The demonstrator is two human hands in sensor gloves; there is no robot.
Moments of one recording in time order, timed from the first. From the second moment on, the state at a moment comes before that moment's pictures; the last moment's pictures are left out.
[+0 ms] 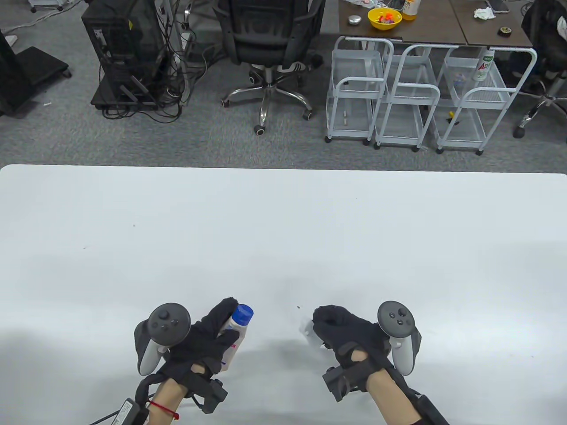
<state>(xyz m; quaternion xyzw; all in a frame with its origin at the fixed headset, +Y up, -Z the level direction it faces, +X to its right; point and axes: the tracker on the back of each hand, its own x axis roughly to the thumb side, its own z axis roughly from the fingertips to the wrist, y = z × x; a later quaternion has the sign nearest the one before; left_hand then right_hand) -0.215 -0.726 -0.256 -0.10 -0.07 0.45 0.88 0.153 -0.759 -0.270 -0.05 0.13 0.78 0.60</state>
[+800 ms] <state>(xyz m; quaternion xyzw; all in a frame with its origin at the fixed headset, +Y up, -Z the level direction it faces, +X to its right) -0.206 -0.734 -0.257 -0.10 -0.06 0.29 0.95 0.212 -0.755 -0.287 -0.20 -0.02 0.93 0.30</state>
